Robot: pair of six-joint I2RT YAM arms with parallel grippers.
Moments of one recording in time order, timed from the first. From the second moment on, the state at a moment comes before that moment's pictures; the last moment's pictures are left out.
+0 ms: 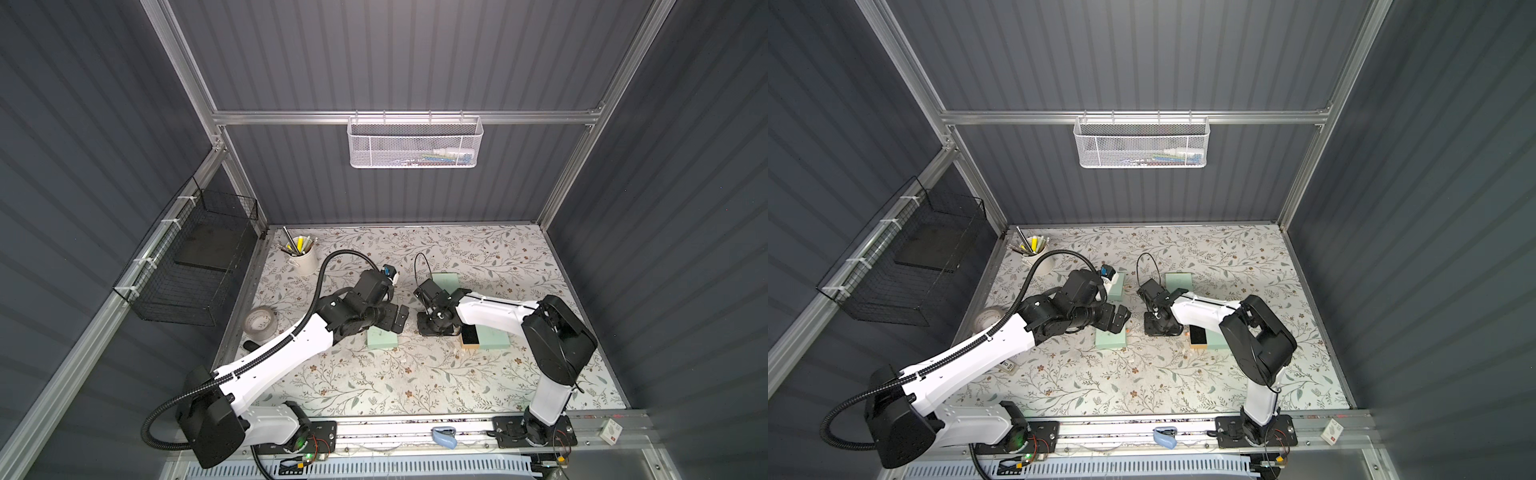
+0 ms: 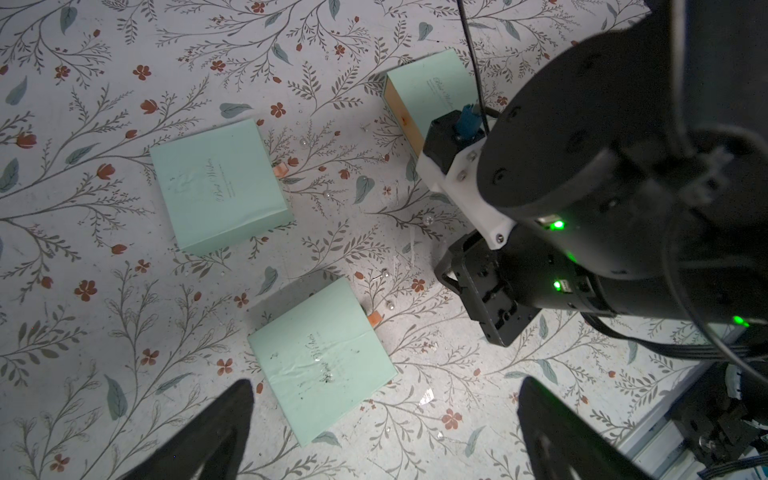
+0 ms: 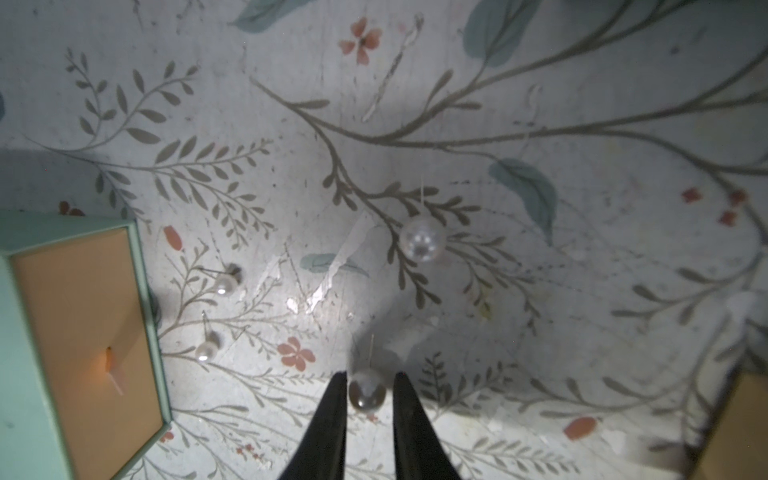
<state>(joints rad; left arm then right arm) -0.82 1.29 1.09 -0.64 -0.05 -0.29 0.74 1.81 1.10 -0.55 -0.01 0.65</state>
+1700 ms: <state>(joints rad) -0.99 1.65 1.03 -0.29 0.40 -0.42 0.01 0.94 0.51 -0.45 -0.20 0.68</state>
